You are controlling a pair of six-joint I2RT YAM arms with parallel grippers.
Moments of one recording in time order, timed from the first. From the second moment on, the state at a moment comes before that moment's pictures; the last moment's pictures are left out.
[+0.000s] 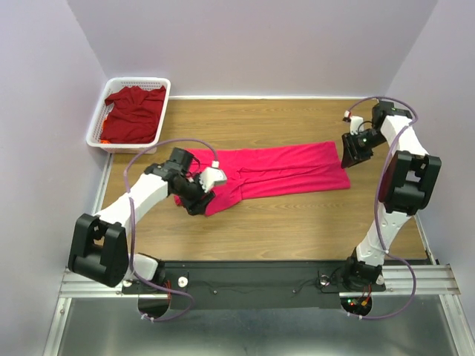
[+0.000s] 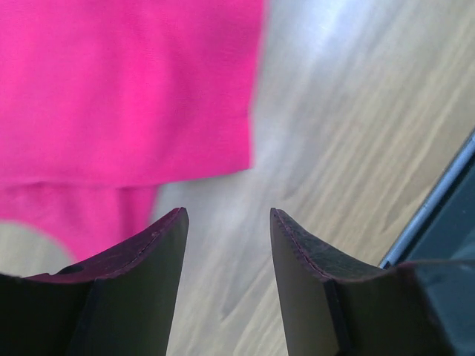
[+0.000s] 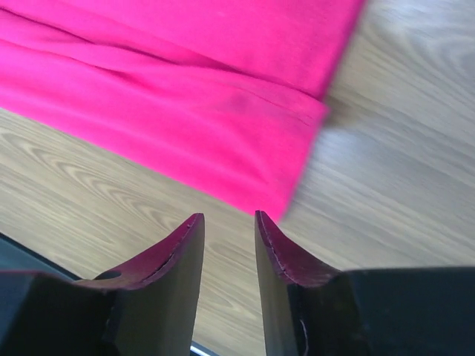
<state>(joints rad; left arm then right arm) -0.33 1.33 0.90 -0.77 0.45 0.66 -0.24 1.97 1.68 -1.16 -0.45 -0.53</state>
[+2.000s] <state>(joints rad) -0.32 2.09 1.79 -0.77 0.27 0.58 -0.21 2.05 1.59 -1.05 -0.43 -0.47</state>
